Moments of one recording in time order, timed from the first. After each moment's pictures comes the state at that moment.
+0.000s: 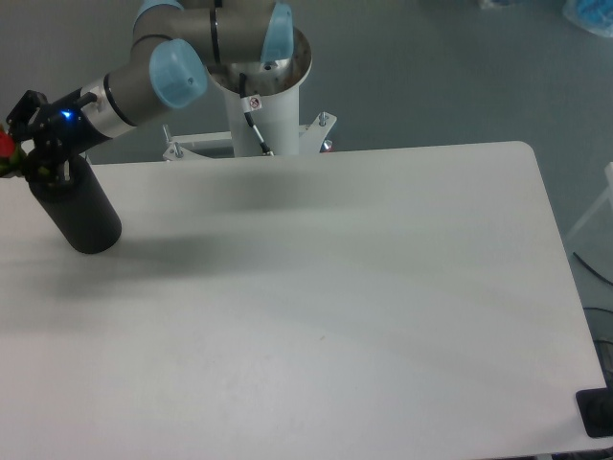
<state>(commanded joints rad) 2.09 -1.58 -2.16 -0.77 0.44 0.93</state>
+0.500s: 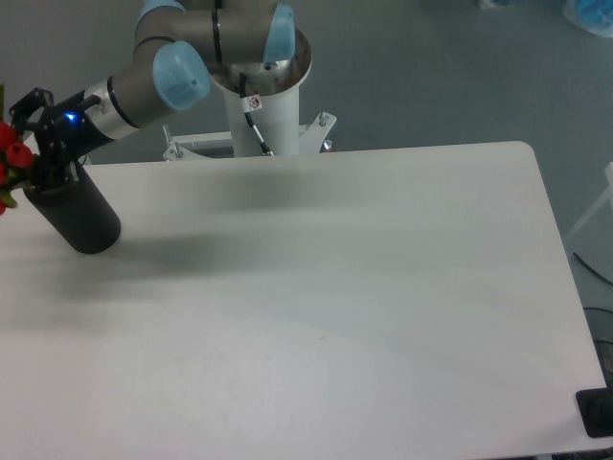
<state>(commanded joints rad) 2.10 -1.58 -2.16 -0.78 0.44 0.93</state>
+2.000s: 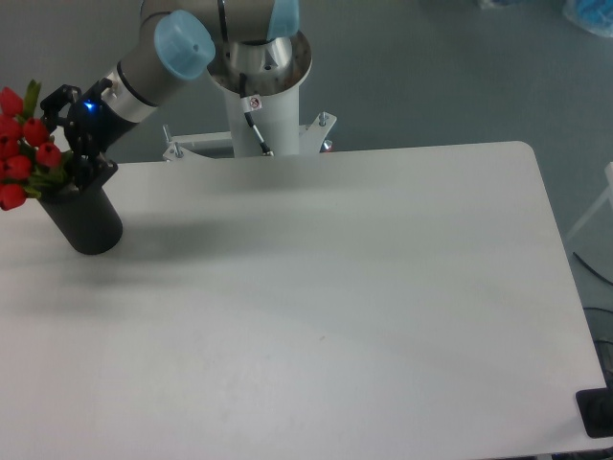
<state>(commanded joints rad) 2.13 -1.45 -2.24 -0.78 0.67 0.97</state>
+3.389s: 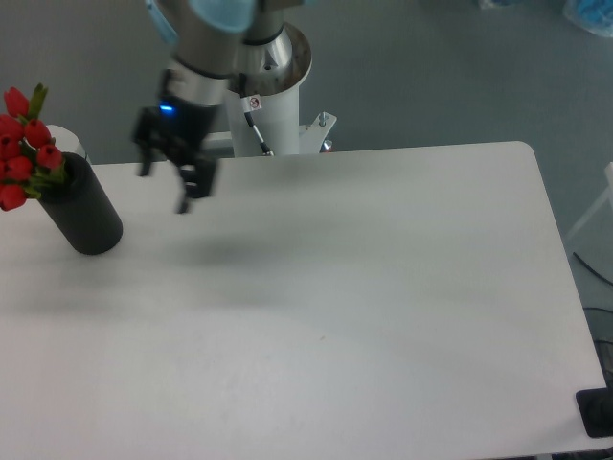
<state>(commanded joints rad) 2.57 -1.46 -2.03 -0.89 1.08 1.23</state>
